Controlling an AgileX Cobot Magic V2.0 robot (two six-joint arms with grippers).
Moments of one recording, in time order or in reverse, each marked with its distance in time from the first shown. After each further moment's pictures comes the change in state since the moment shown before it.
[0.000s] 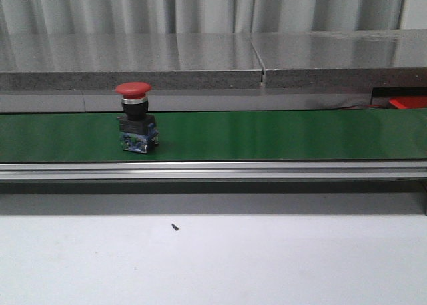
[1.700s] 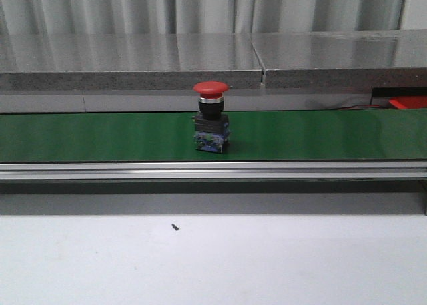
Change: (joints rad) left arm 0.000 0.000 0.000 0.000 0.000 0.000; right arm -0.034 -0.109 0.158 0.047 -0.215 0.052
